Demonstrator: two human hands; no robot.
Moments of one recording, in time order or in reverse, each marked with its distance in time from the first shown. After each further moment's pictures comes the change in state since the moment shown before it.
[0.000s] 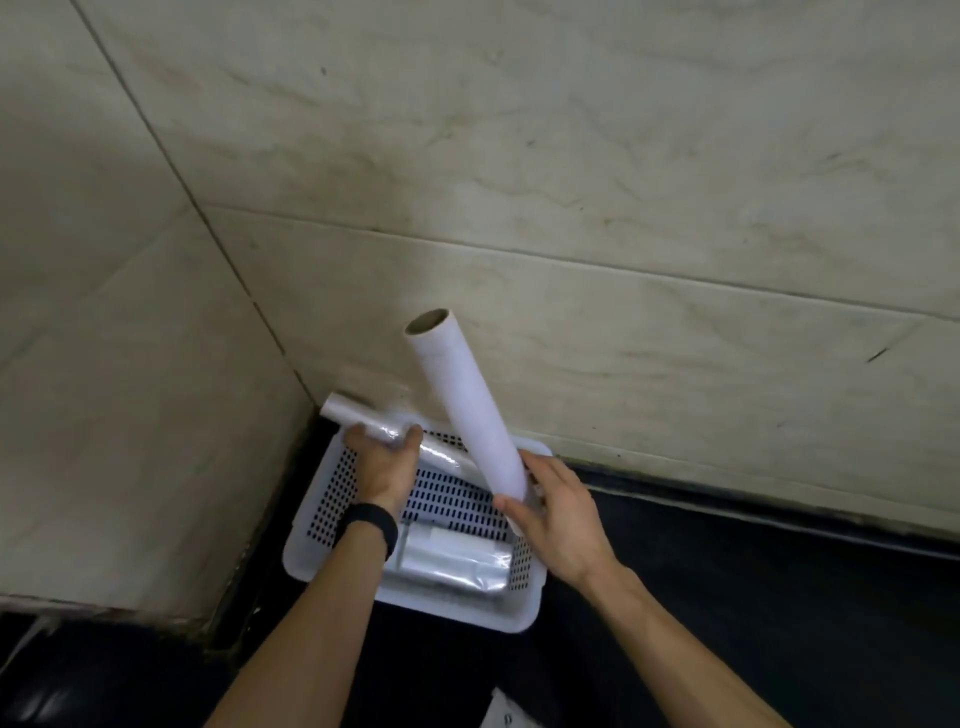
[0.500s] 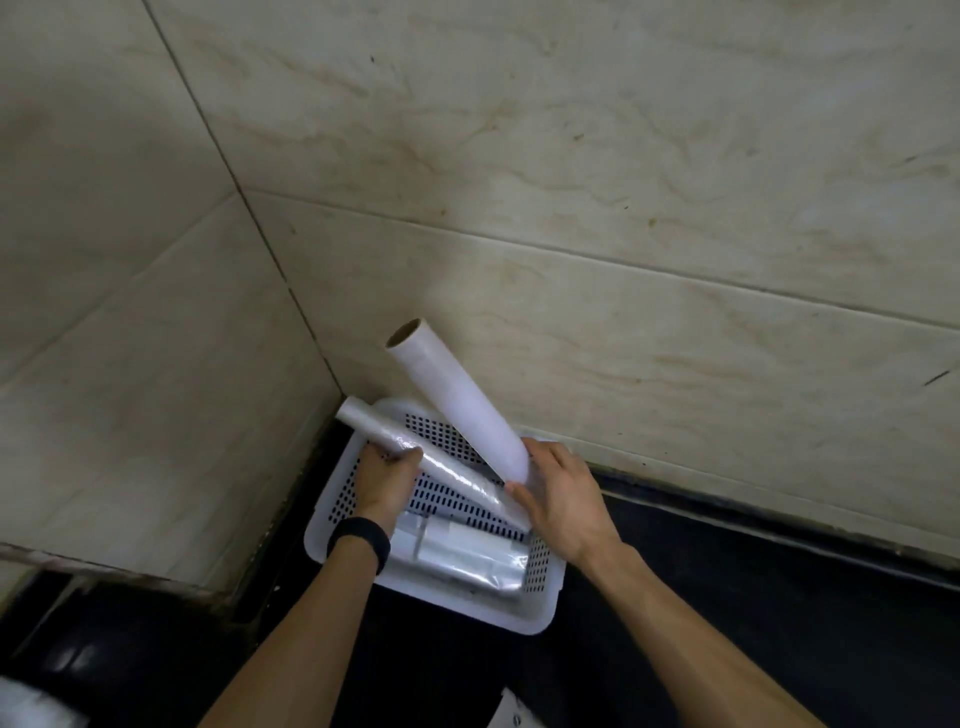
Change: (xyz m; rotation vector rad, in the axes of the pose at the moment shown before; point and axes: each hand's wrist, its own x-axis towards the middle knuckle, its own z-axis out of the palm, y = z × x) left_hand 0.026 -0.044 -0.025 -0.174 -0.075 -0.101; right_hand 0.028 -0.004 0.012 -0.153 -0.060 -0.093
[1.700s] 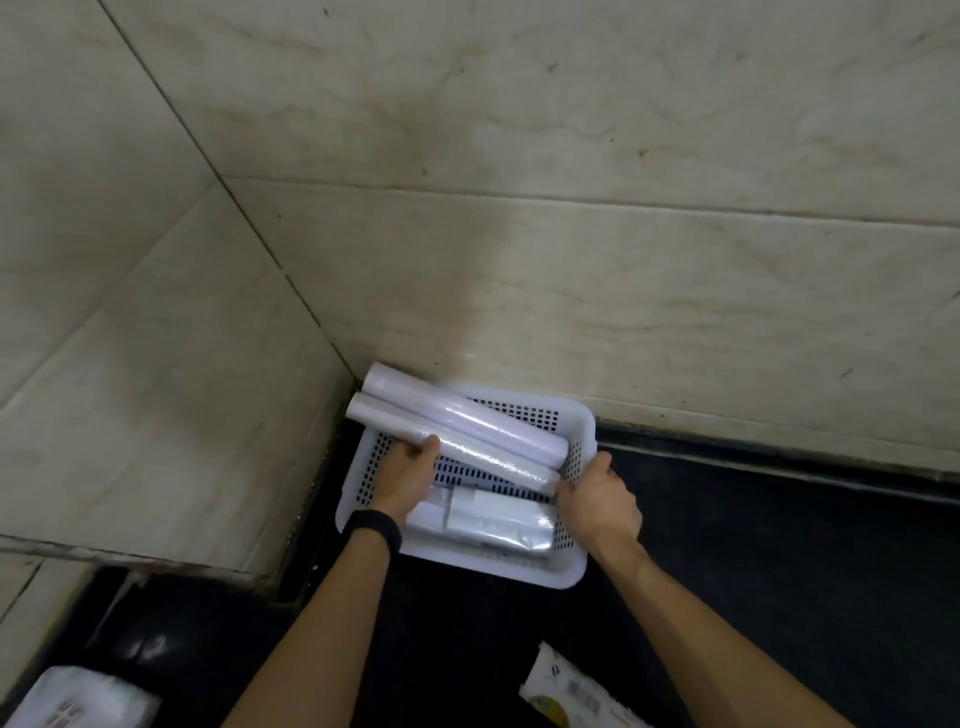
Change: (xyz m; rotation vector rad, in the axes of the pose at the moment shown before) left_hand -0.020 -0.006 -0.014 0.374 -0.132 0.094; right_hand -0.027 0.020 0.048 0.037 -0.035 0.695
